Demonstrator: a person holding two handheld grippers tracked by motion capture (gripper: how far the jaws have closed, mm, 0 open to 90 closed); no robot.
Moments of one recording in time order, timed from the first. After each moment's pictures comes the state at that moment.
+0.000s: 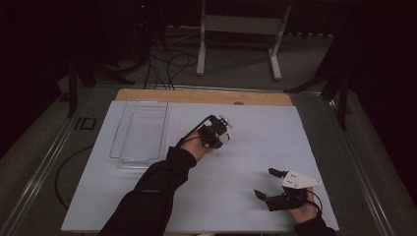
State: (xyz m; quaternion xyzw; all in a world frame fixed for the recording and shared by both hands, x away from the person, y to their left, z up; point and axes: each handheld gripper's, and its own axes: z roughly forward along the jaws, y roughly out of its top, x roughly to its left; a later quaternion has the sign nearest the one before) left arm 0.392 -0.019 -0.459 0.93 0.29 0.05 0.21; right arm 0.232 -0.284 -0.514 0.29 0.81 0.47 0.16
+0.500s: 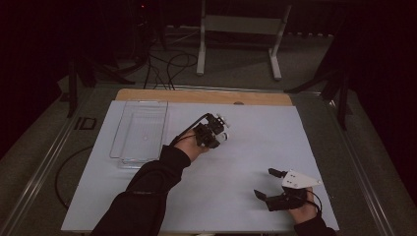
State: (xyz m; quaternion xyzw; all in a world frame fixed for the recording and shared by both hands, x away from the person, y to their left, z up) left arm 0.383 -0.006 -0.437 0.94 0.28 0.05 0.21; right arm 0.232 -0.283 -0.515 0.29 0.82 0.47 0.16
